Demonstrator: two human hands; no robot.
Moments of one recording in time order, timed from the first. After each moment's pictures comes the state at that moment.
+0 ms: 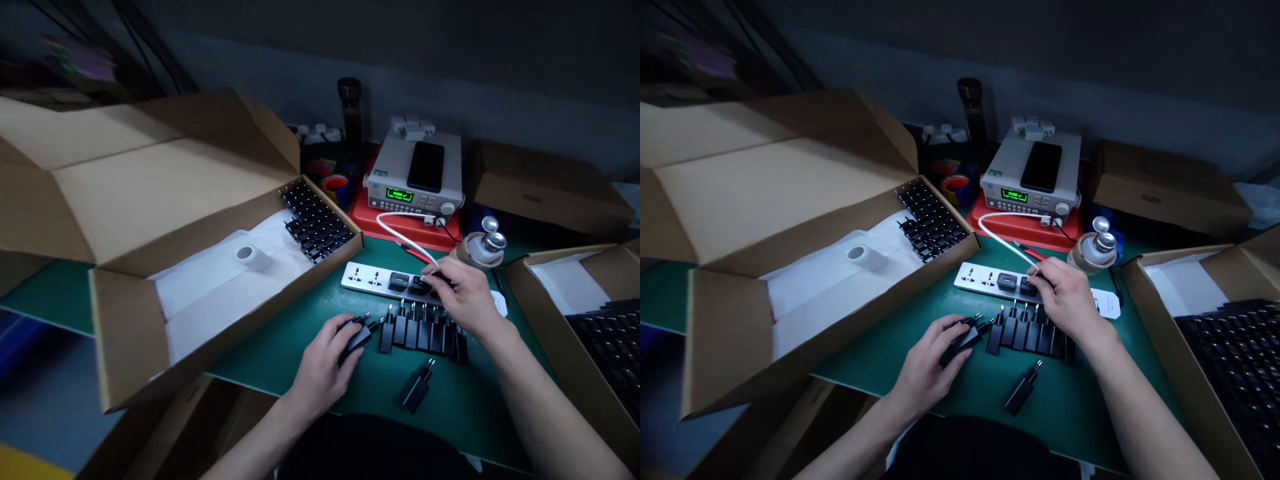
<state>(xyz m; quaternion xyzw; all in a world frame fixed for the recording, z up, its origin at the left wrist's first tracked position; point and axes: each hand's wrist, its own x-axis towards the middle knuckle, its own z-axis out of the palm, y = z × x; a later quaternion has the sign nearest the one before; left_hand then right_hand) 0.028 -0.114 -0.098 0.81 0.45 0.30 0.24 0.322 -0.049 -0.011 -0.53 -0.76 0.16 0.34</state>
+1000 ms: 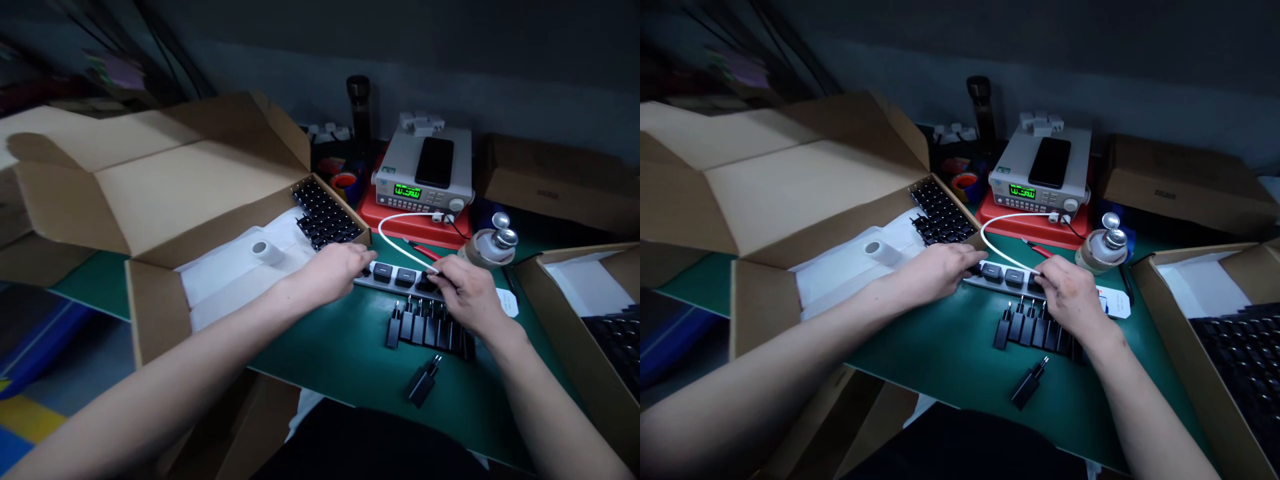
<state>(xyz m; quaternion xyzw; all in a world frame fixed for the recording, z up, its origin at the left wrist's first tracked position) 0.044 0.031 -0.001 0.94 0.33 -0.02 0.07 0.319 -0.052 -0.016 -0.50 -0.81 0.08 0.30</state>
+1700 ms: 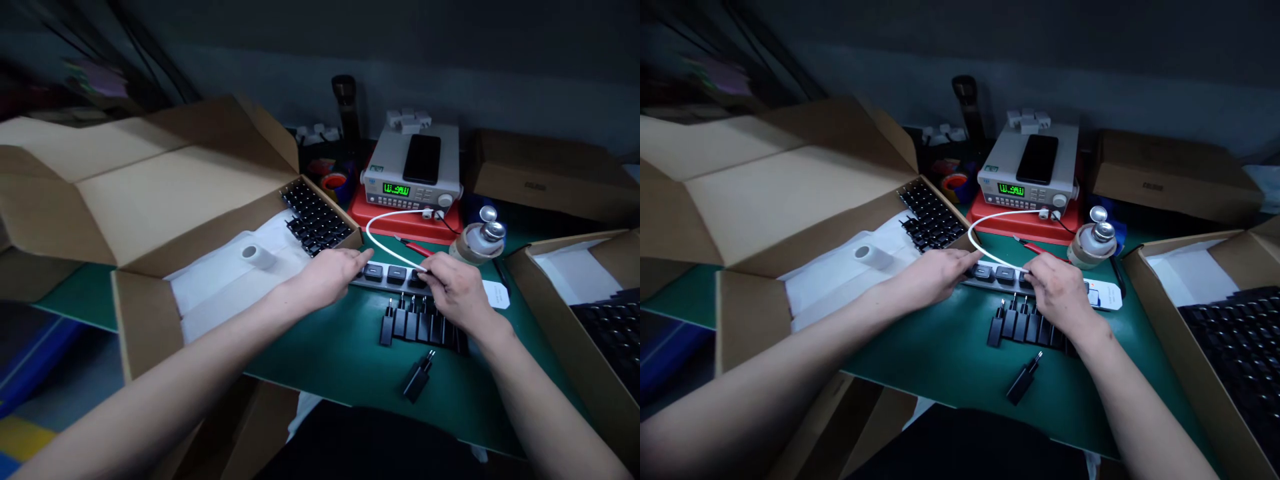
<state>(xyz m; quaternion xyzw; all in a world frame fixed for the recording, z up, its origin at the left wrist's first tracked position) 0.051 0.027 -0.017 0.95 0.30 -0.02 0.07 0.318 -0.057 -0.020 -0.50 -0.80 0.07 0.32</state>
